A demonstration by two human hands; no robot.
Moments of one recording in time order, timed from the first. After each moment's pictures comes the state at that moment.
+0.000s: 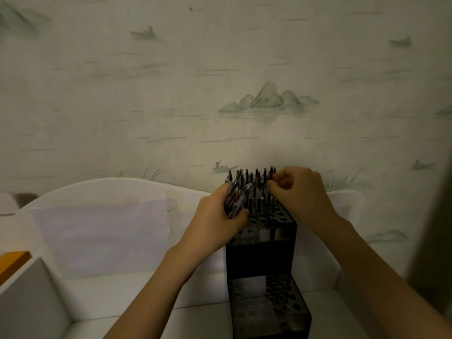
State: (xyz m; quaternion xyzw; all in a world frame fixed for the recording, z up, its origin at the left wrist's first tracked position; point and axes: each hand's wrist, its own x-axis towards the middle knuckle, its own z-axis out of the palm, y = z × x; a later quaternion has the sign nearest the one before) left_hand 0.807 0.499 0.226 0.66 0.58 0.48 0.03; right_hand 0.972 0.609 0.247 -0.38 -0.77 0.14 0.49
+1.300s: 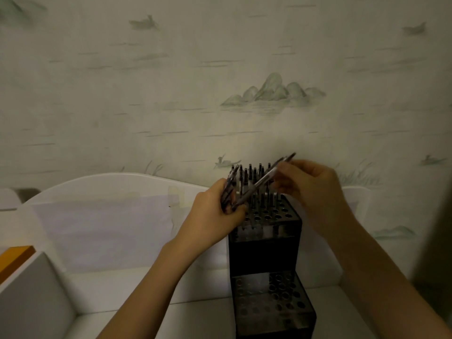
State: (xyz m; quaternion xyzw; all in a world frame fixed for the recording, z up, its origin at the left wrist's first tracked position) left_hand 0.794 0.505 0.220 0.64 0.59 0.49 0.03; right_hand 0.972 0.583 0.253 -0.26 -0.58 0.53 0.57
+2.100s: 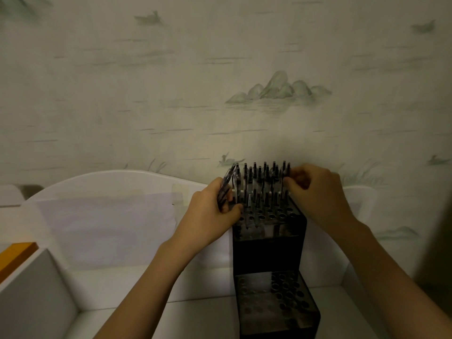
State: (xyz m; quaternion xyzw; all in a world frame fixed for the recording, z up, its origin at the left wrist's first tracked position) left_hand 0.780 0.501 0.216 0.64 0.60 0.49 0.02; right_hand 0.981 0.613 0.233 -0.37 -0.76 0.12 0.52
